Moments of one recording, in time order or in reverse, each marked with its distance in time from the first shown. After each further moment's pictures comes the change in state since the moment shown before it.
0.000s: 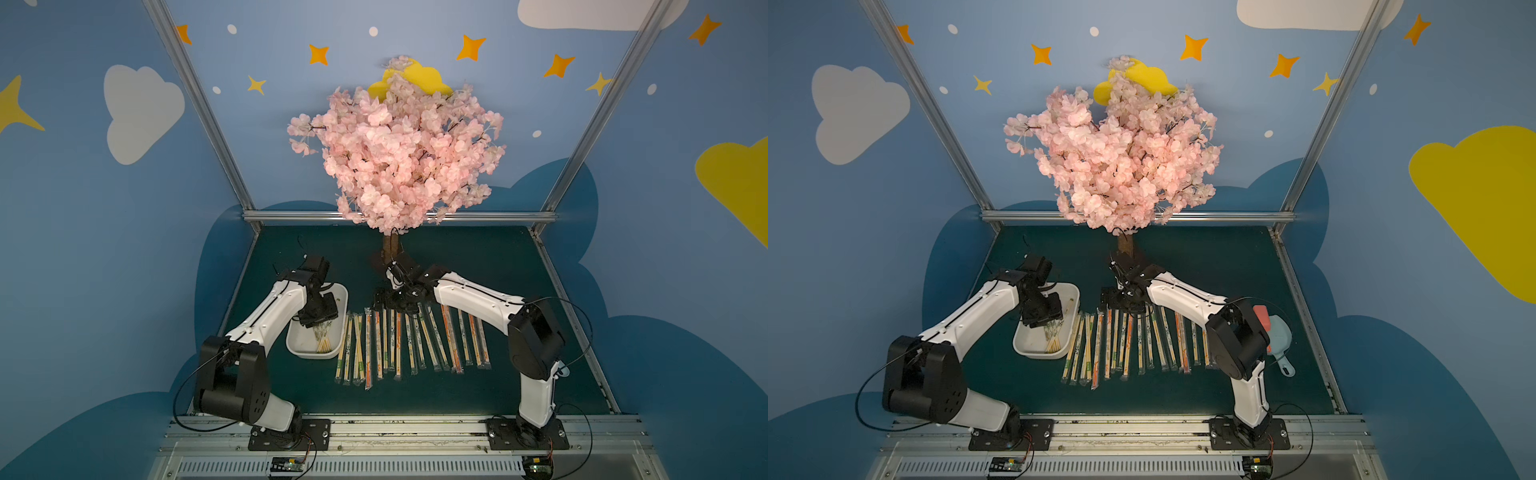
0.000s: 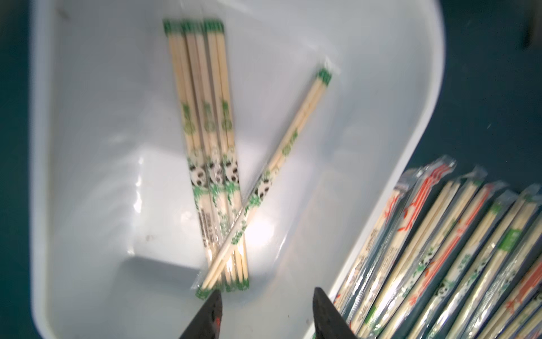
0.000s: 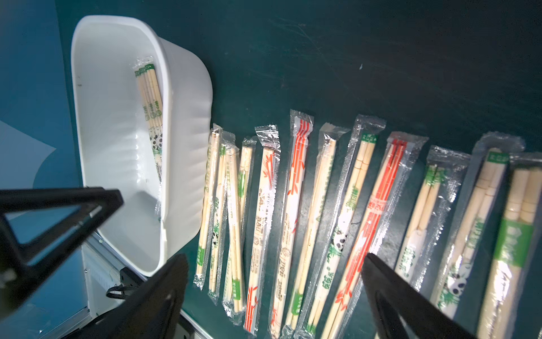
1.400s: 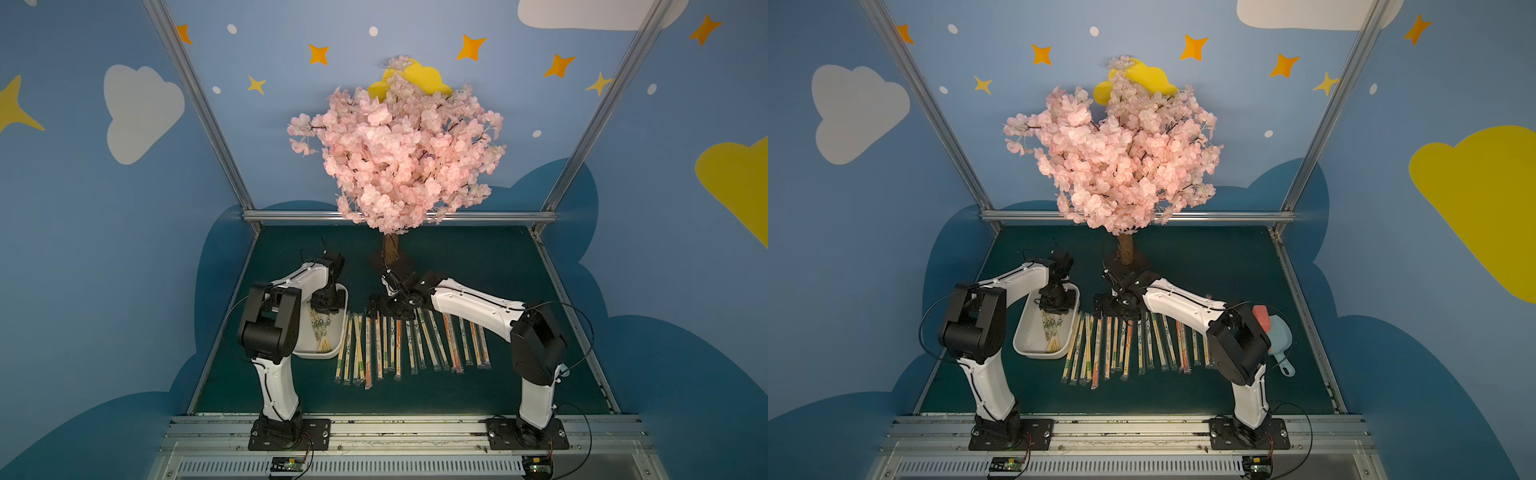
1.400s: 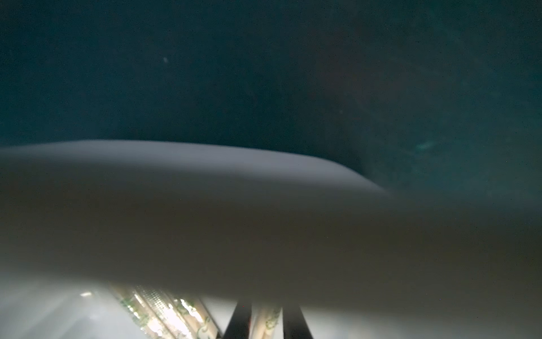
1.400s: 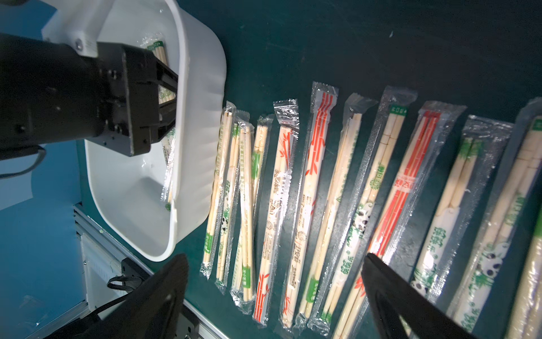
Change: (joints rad) left arm -0.030 0.417 0.146 0.112 -0.086 0.280; right arm 0.067 -0.026 -0.018 0.006 0.031 0.038
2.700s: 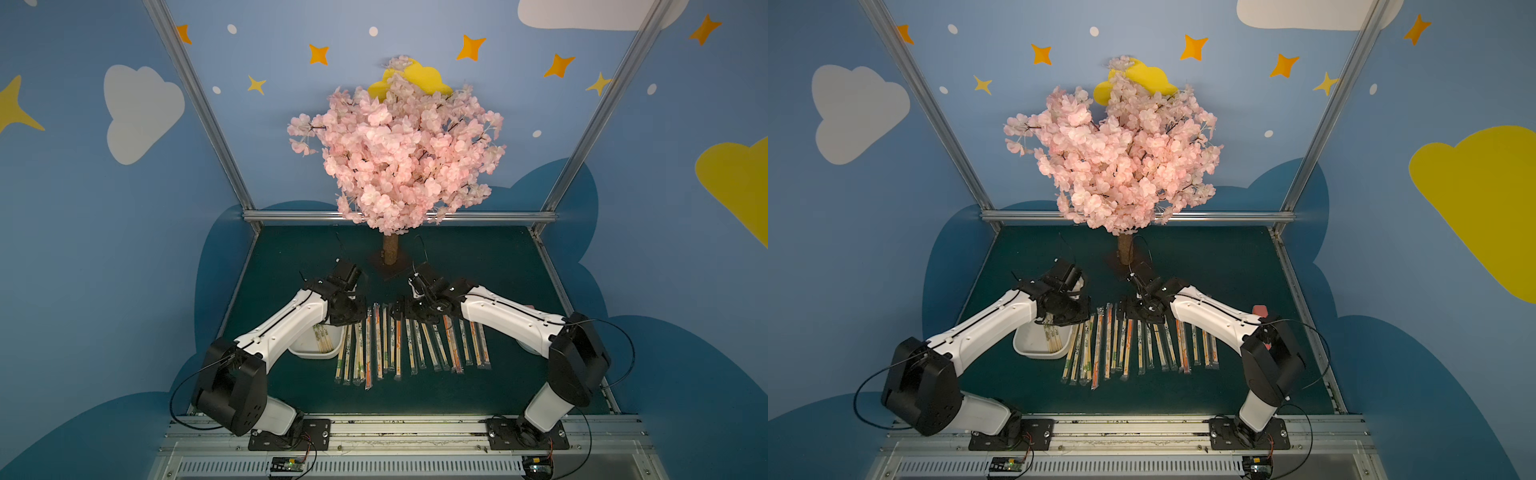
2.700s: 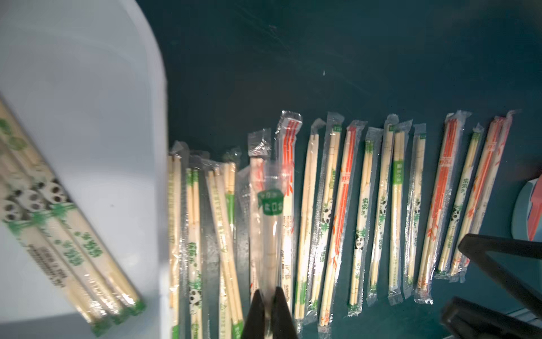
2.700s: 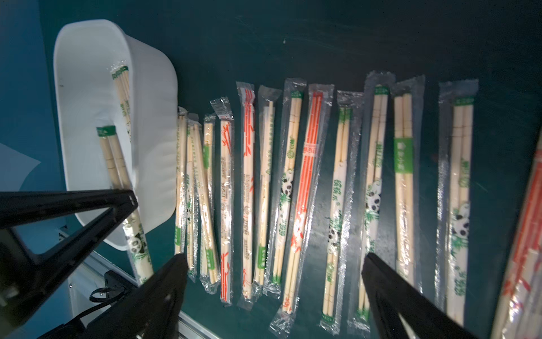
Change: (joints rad) left arm -0.285 -0.465 -0.234 0.103 0.184 -0.363; right arm -0.071 -0.257 -0.286 0.024 0.080 0.028
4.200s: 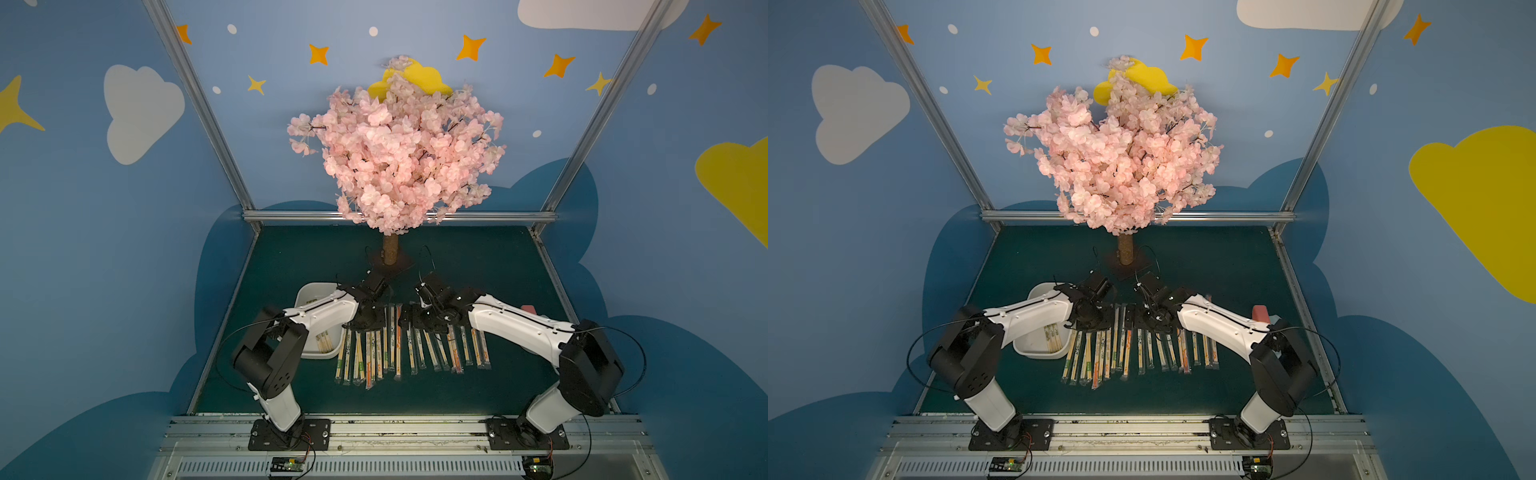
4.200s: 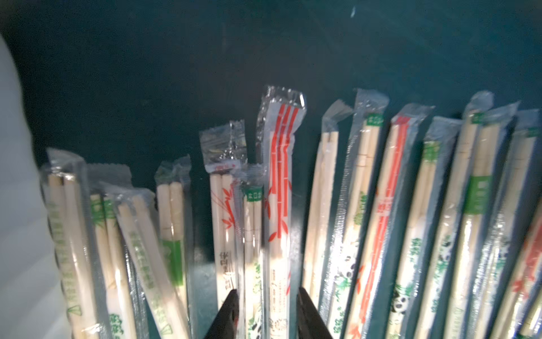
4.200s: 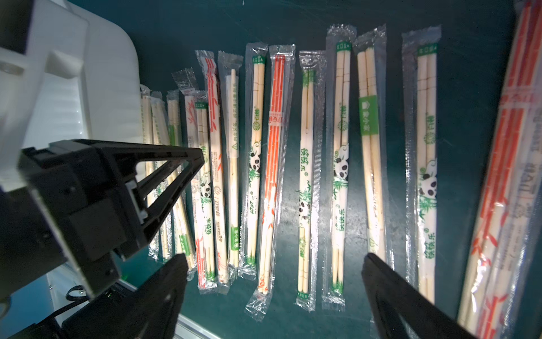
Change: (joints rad) left arm -0.111 0.238 0.040 0.119 -0.101 -0.073; right arm 0.002 -0.051 -0.091 0.000 0.008 0.016
